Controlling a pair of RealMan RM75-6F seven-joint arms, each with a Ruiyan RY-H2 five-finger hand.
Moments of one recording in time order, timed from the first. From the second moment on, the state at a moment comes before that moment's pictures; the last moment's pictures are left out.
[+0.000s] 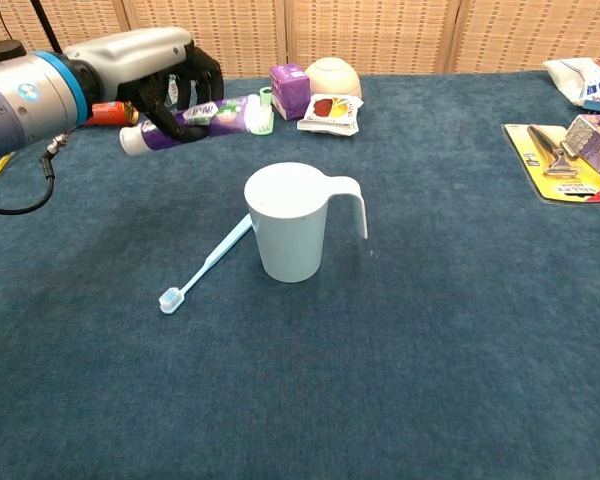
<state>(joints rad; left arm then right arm) -0.86 -1.55 -0.23 -1.34 1.20 0.96 0.15 0.16 -1.23 0.04 -1.33 -1.62 1.56 0.35</state>
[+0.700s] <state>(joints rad) -0.74 -1.64 -0.21 -1.48 1.54 1.27 -0.71 0.16 -1.23 0.04 -1.33 -1.62 1.55 0.35</state>
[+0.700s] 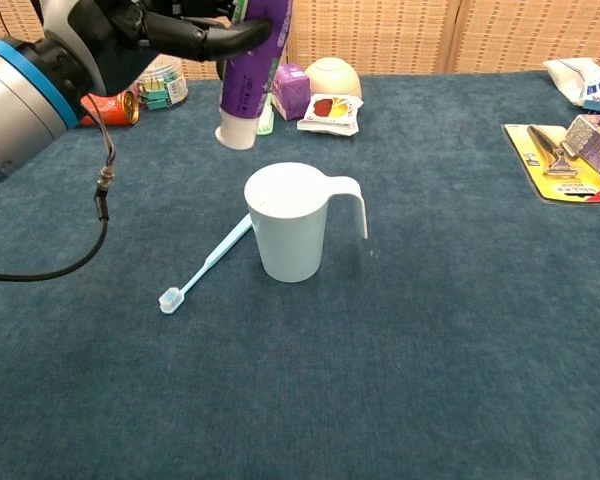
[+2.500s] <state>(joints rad) -0.77 -2.00 -0.21 -1.09 1.52 1.27 -0.75 0.16 -1.23 0.04 -1.32 -1.63 1.55 0.40</state>
